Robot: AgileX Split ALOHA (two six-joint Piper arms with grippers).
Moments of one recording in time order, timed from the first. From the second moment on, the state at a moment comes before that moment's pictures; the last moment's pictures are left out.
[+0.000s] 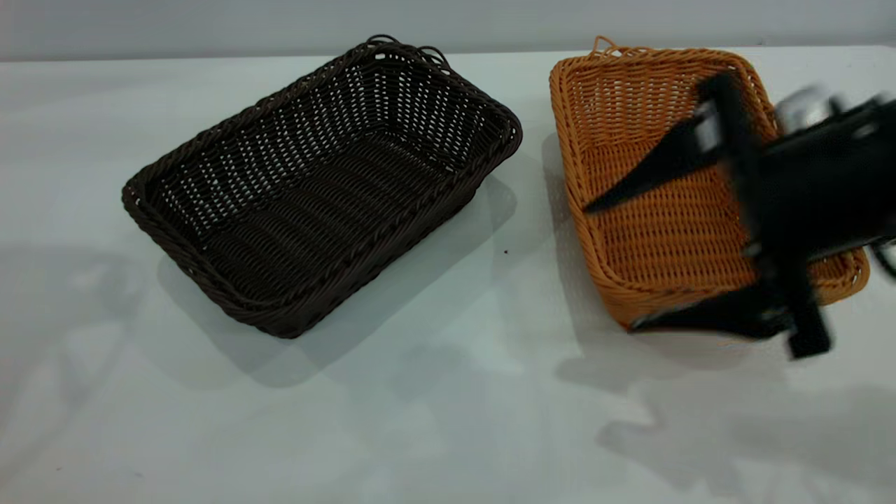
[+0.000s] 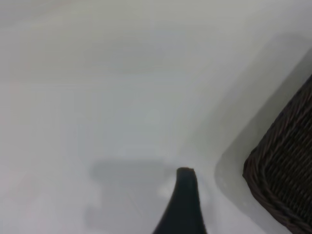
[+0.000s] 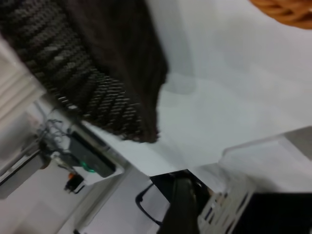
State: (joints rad) left arm 0.04 1.46 -0.87 -0.17 0.26 0.19; right arm 0.17 1.94 -0.53 1.79 0.82 -0.60
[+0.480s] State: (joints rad) left arm 0.04 1.47 -0.87 -0.18 0.22 0.19; right arm 0.30 2.03 -0.66 1.81 0.43 -0.32
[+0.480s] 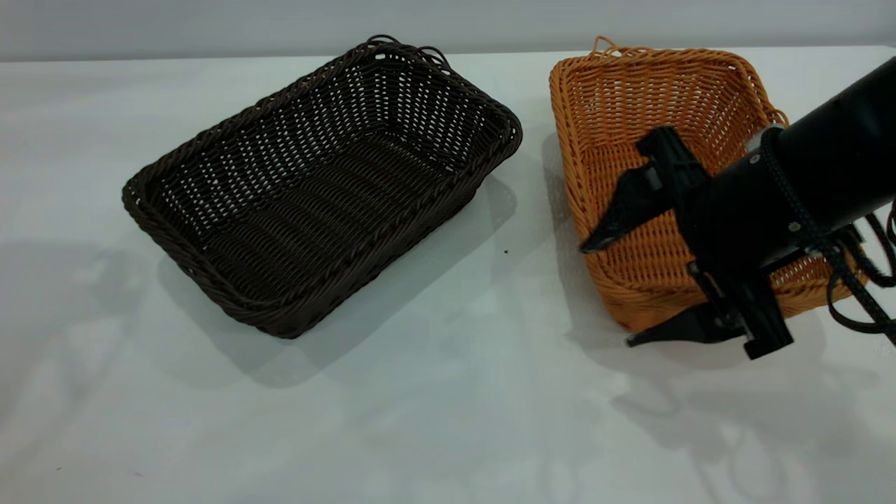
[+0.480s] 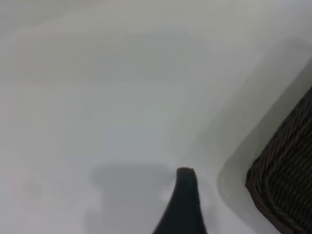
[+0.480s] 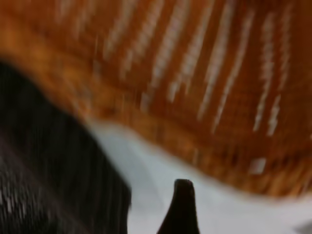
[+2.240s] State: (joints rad) left arm -0.24 2.37 -1.62 -0.20 0.50 0.55; right arm 0.30 2.06 -0.67 1.82 0.17 -0.17
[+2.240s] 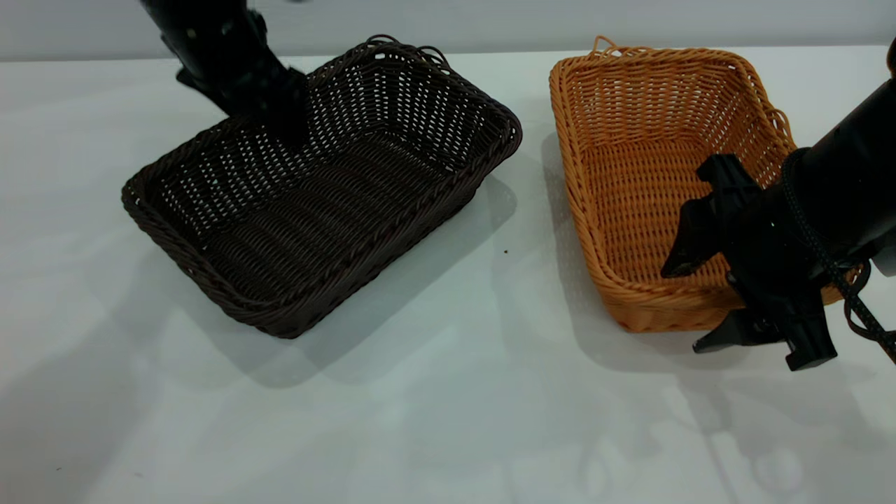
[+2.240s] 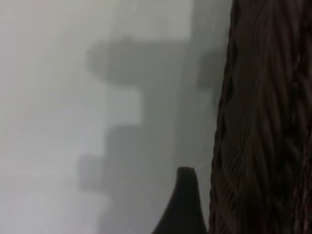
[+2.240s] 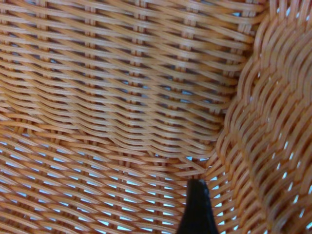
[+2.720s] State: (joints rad) left arm -0.24 2.42 -1.62 -0.19 0.40 0.56; right arm 0.30 2.06 -0.67 1.82 0.17 -0.17
